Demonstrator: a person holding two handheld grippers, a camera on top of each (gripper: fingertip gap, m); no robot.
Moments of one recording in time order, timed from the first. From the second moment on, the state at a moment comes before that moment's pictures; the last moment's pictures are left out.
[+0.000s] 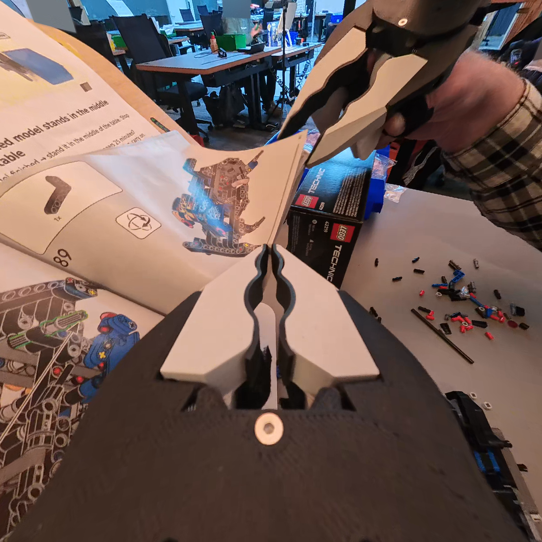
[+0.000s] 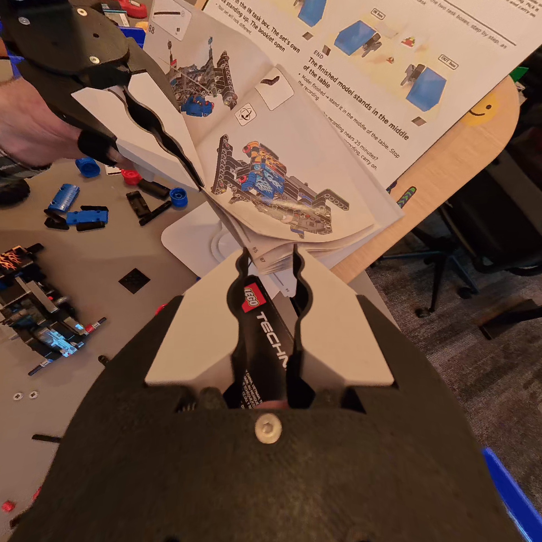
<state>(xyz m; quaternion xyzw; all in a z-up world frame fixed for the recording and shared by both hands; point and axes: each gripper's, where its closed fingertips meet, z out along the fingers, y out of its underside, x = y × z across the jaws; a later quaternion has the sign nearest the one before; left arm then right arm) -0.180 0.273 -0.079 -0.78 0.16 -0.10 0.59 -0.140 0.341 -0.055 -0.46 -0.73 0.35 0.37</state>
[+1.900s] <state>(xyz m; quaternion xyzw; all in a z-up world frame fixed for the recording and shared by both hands) -0.181 0.258 -0.061 -0.74 0.13 -0.18 0.63 -0.136 0.323 -0.061 -0.37 -0.76 0.25 0.46</state>
